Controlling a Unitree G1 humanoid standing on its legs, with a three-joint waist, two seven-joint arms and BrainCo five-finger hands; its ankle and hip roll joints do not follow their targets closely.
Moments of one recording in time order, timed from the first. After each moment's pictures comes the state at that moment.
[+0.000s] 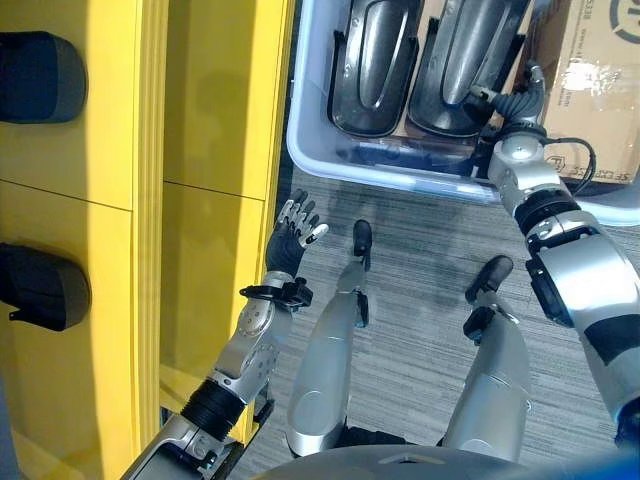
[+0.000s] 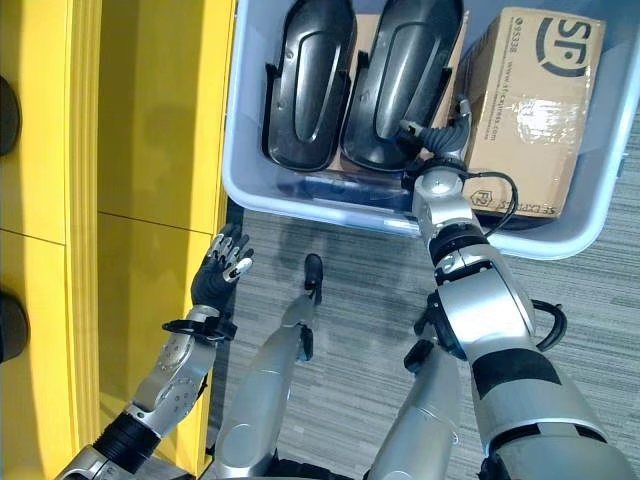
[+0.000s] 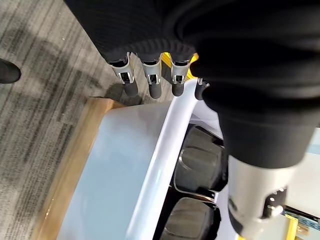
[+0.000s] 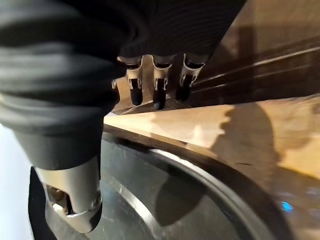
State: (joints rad) left arm -0.14 0.36 -0.43 0.06 -0.77 -0.31 0.20; right arm -1.27 -0.44 0.32 1.26 0.45 -0.13 -0.46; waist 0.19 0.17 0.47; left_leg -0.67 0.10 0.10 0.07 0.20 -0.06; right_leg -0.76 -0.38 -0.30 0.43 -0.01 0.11
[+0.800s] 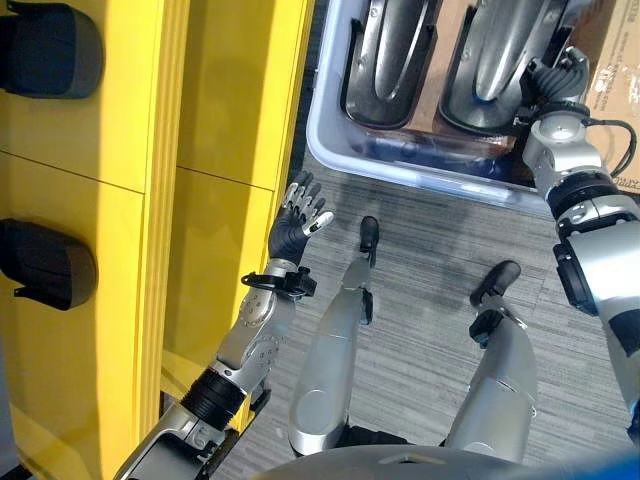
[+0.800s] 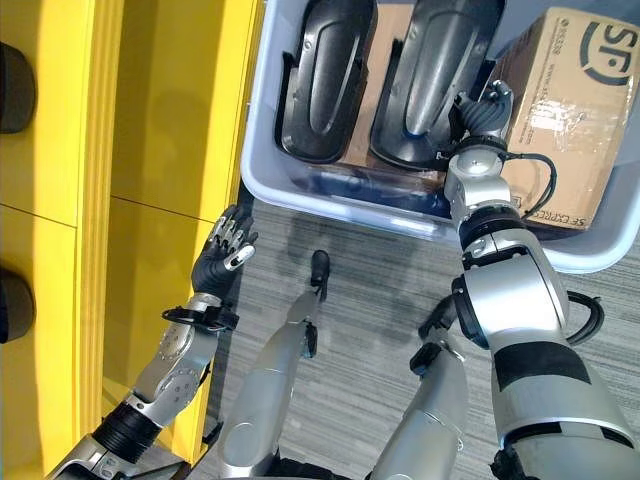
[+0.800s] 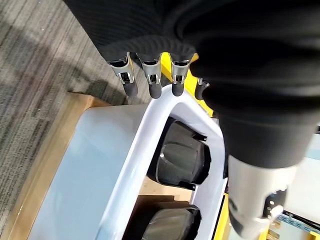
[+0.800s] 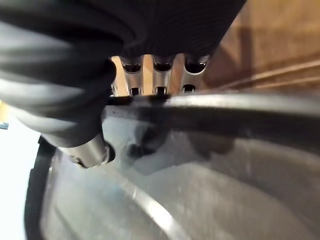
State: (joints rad) left arm -0.19 0.38 -0.44 0.01 -0.77 -0.32 0.20; right arm -1.30 -0.52 0.33 1.28 0.45 -0.09 -0.43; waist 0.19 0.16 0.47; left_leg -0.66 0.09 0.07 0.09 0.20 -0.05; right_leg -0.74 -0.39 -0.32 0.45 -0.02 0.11
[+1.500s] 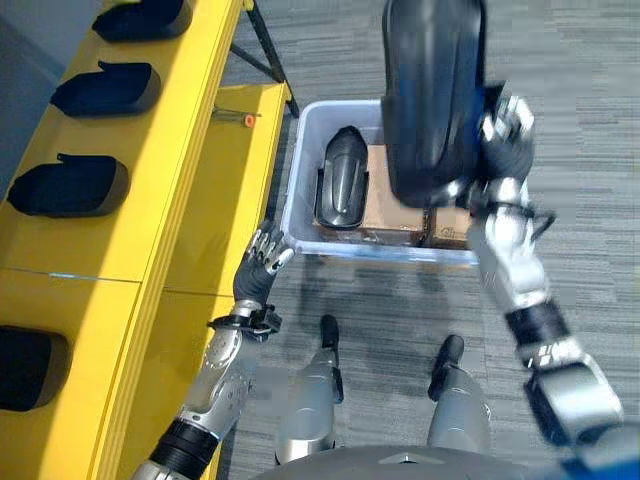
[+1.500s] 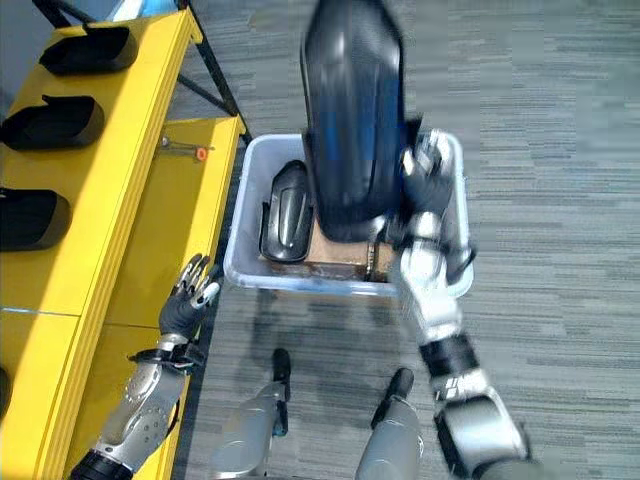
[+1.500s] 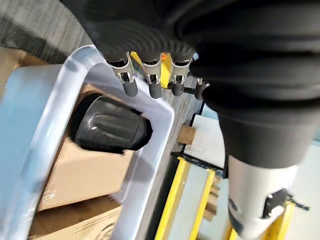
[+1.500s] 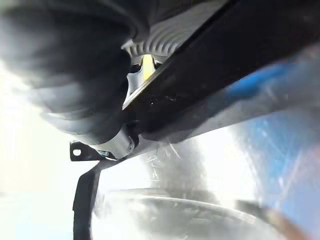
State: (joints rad) left arm 0.09 0.39 -0.28 0.03 -0.81 -0.25 0.13; right arm -0.40 -0.26 0.20 0.17 0.47 -0.25 -0.46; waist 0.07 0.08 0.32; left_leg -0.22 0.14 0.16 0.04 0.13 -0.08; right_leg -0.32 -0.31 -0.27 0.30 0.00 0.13
